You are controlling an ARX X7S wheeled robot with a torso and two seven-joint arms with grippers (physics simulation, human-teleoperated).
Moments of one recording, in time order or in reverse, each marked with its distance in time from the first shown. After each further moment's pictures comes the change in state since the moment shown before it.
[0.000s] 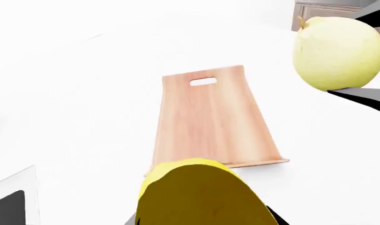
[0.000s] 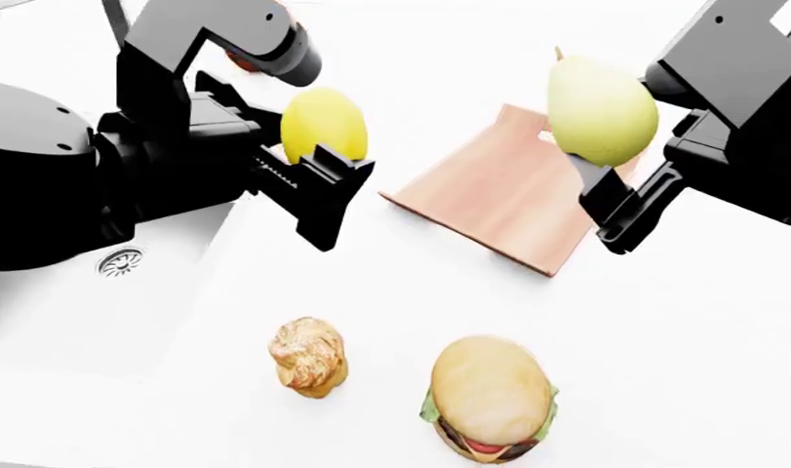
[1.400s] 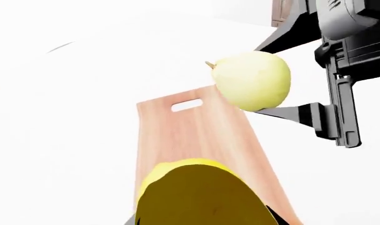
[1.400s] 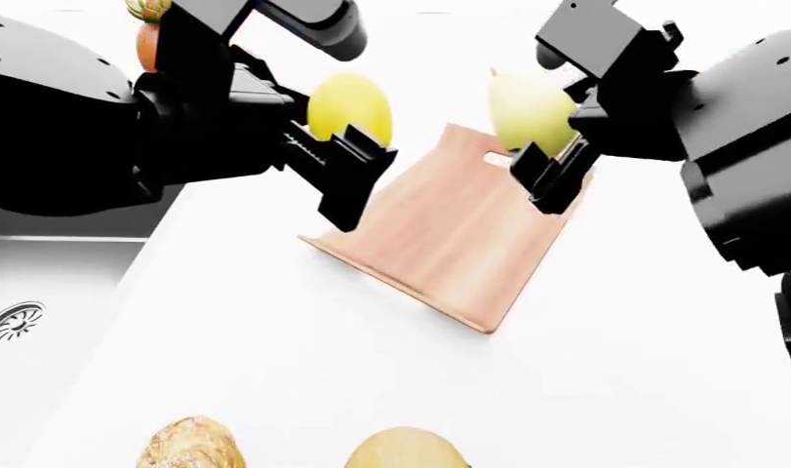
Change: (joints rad) left arm -0.101 0.117 0.049 -0.132 0.037 -0.085 0.062; right arm 0.208 -0.205 -0.304 0.512 -0.035 -0.136 -0.032
